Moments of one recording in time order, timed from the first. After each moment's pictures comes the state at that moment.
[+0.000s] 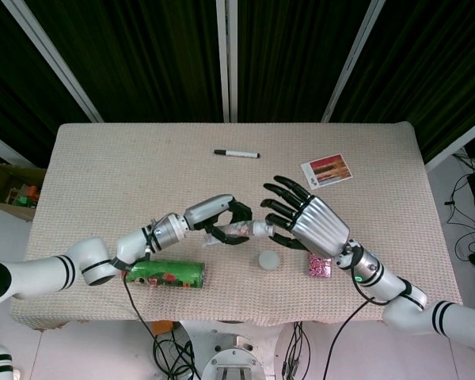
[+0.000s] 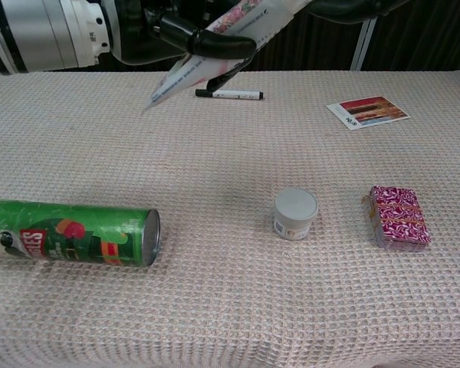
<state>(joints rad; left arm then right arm) -1.10 -1.42 -0.03 -1.36 1.68 1.00 -1.25 0.72 -1.38 0.16 -1.45 -1.90 1.50 0.03</state>
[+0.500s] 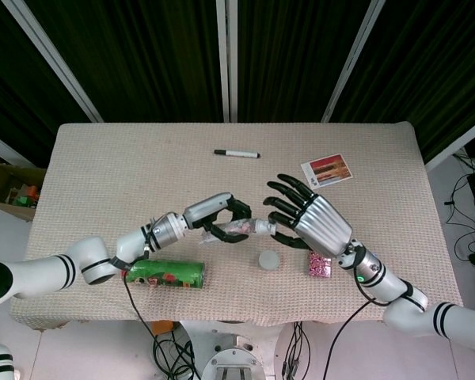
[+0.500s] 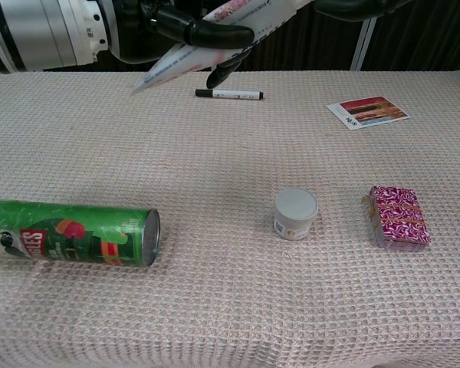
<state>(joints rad) -1.10 -1.43 -0.02 -1.33 1.69 1.02 -1.33 0.71 -1.37 0.15 -1.48 -1.87 1.49 0.04</state>
